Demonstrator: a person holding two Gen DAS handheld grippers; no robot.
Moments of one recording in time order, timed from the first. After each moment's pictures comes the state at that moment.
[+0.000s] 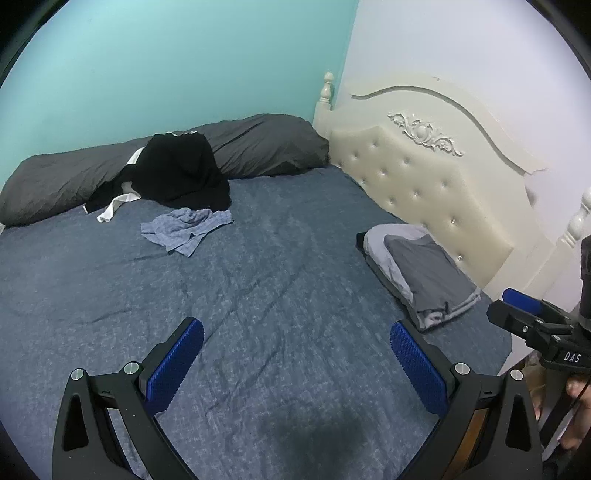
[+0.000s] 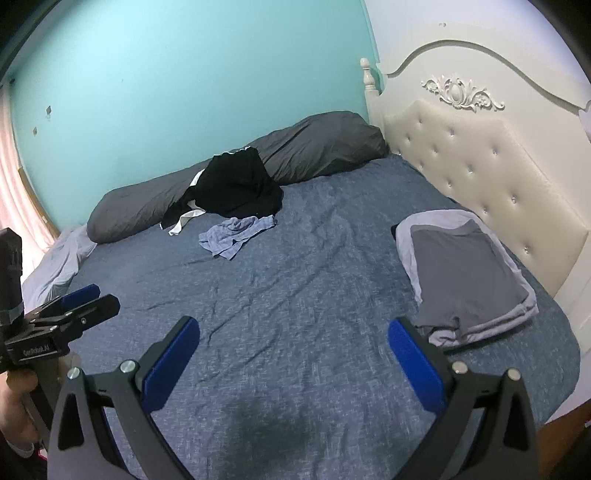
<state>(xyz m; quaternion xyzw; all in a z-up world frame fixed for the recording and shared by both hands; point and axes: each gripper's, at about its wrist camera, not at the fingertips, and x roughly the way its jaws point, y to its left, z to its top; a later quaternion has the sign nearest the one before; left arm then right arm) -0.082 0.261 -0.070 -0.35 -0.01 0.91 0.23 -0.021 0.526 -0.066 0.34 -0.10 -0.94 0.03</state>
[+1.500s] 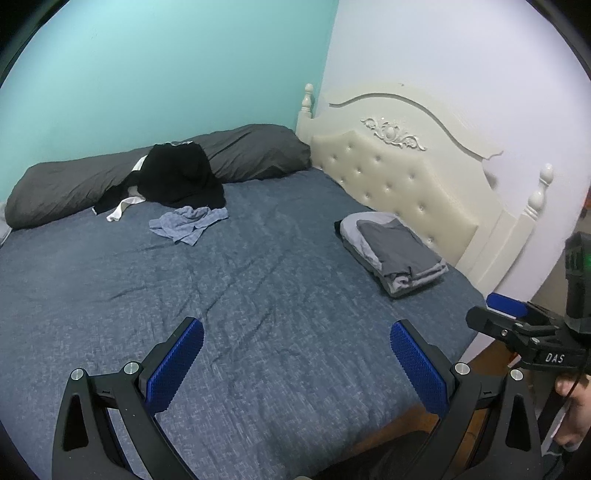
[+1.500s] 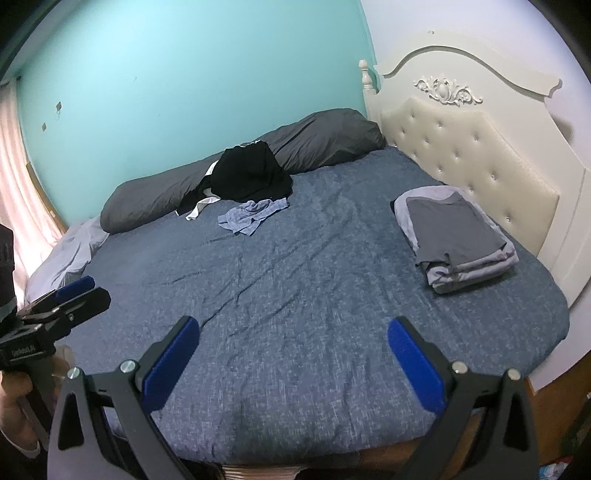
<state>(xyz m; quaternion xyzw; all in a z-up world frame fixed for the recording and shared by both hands) 0.047 0.209 -0.045 -0.33 0.00 0.91 0.26 0.108 0.467 -0.057 0.34 -0.11 -0.93 0.02</state>
